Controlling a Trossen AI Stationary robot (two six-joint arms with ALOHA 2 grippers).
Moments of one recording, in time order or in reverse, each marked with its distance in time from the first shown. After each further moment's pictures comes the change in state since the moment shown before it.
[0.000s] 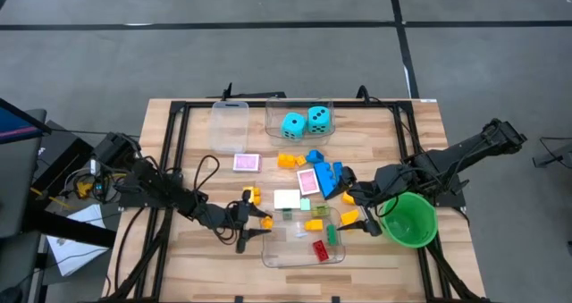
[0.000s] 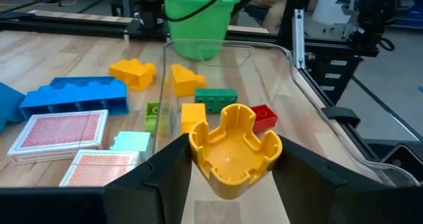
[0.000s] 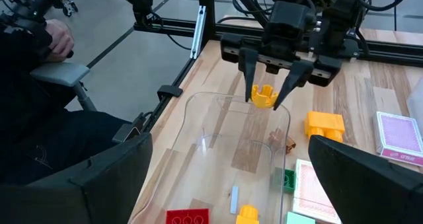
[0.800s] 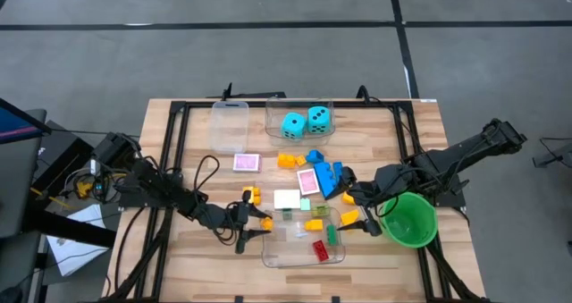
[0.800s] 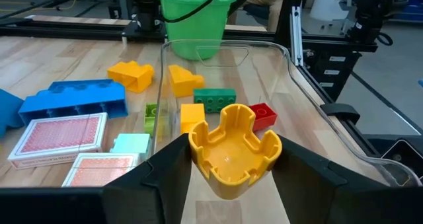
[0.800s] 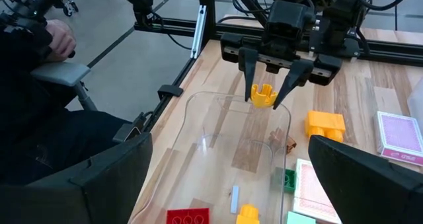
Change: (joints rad) left arm 0.000 0.000 0.000 0.000 0.003 0.027; right arm 0.000 0.000 0.000 -0.001 -0.002 0.002
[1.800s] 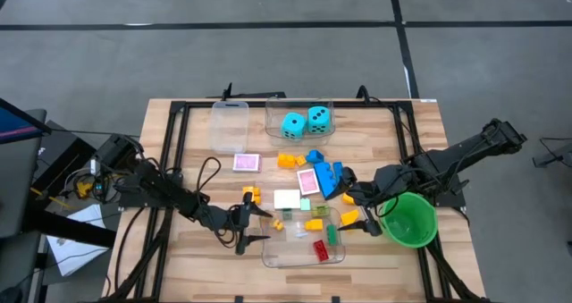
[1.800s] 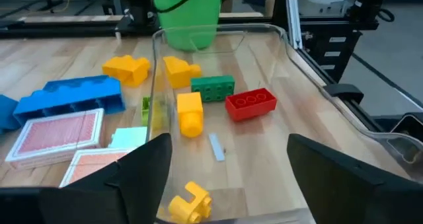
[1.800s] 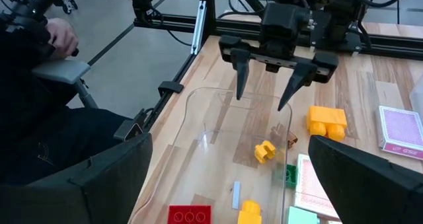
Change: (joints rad) left arm -0.005 0.030 0.000 -0.001 0.016 0.056; right arm 0.000 0.000 0.000 -0.014 -0.002 0.009
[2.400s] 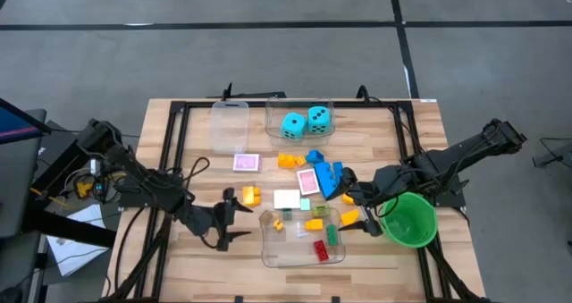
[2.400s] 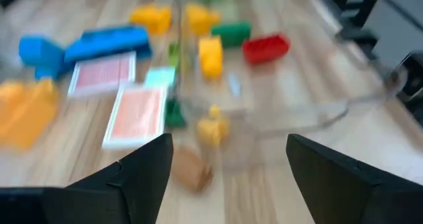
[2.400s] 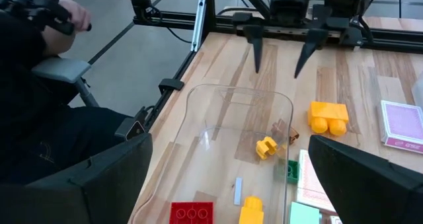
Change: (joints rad) left arm -0.102 -0.317 0.000 -0.593 -0.127 -0.148; right arm 0.002 0.000 0.000 -0.012 0.000 0.015
